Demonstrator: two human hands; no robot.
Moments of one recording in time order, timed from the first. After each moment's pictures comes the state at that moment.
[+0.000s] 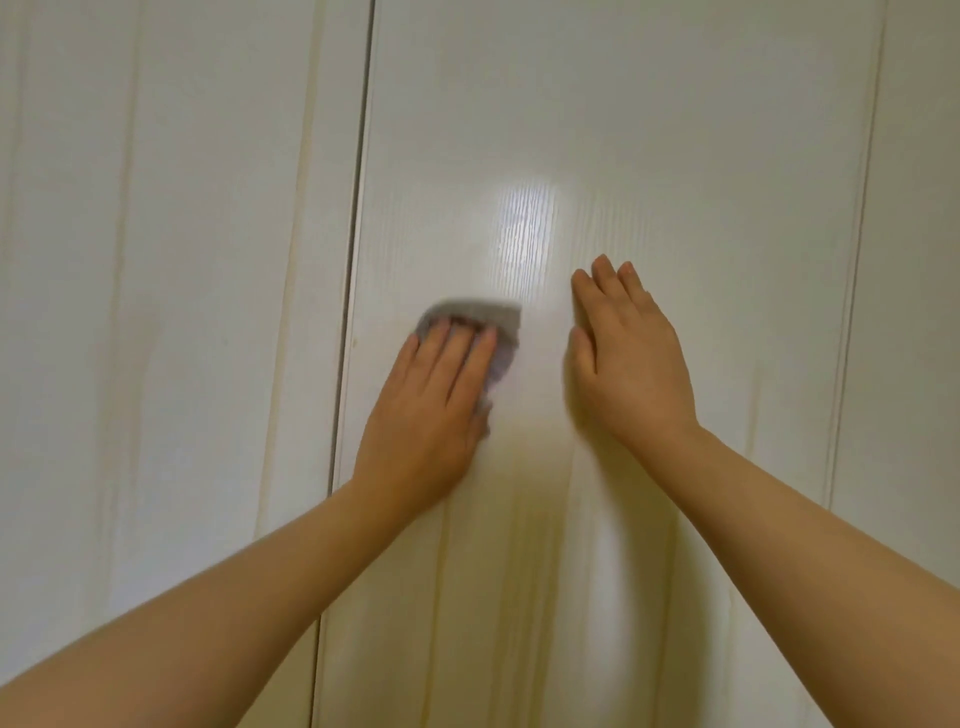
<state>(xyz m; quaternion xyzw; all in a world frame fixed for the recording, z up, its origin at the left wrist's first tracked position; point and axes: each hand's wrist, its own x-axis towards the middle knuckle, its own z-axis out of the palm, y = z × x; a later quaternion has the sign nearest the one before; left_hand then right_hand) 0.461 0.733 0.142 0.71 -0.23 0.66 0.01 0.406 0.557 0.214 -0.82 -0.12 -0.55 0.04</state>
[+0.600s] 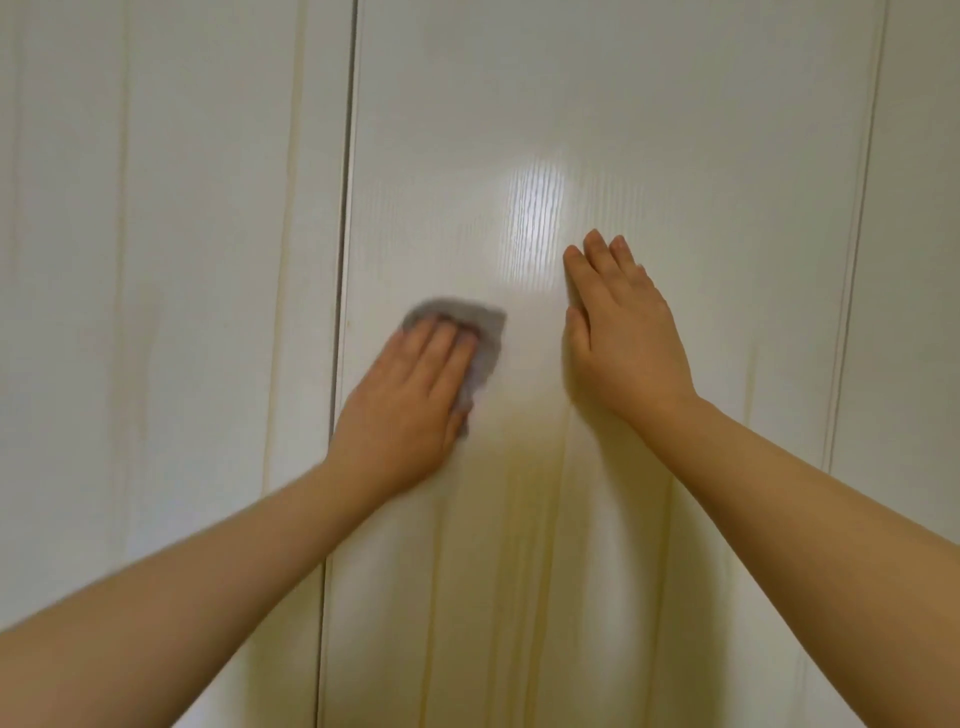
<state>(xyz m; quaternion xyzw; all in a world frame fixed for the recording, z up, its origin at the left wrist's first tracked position) 0.456 0.747 0.141 0.74 -0.24 0.63 -0.06 0.407 0.549 0.213 -0.83 -0.14 -0.54 0.02</state>
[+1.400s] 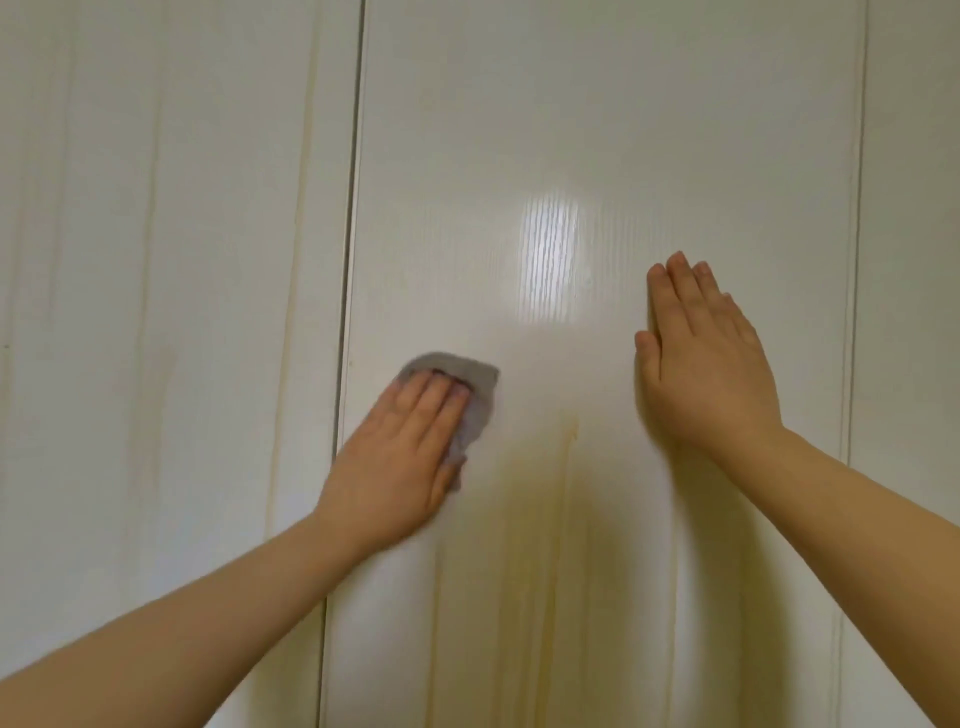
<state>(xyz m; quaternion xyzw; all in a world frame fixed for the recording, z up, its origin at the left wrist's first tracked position) 0.453 0.754 0.132 0.76 -0.24 0.60 -0.08 0.396 0.499 0.221 -0.84 -0.05 -0.54 -0.01</state>
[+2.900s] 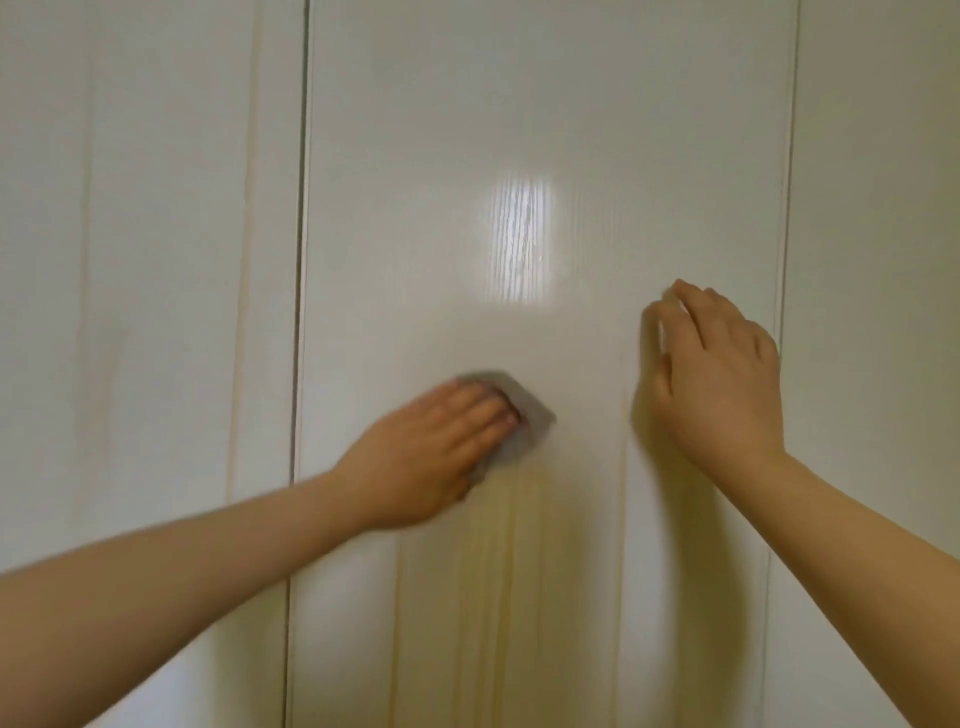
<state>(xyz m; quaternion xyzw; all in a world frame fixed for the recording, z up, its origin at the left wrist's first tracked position) 0.448 0.718 0.138 0.70 -0.38 0.57 -0.20 0.382 0.466 0.182 -0.78 -0.04 -0.62 0.02</state>
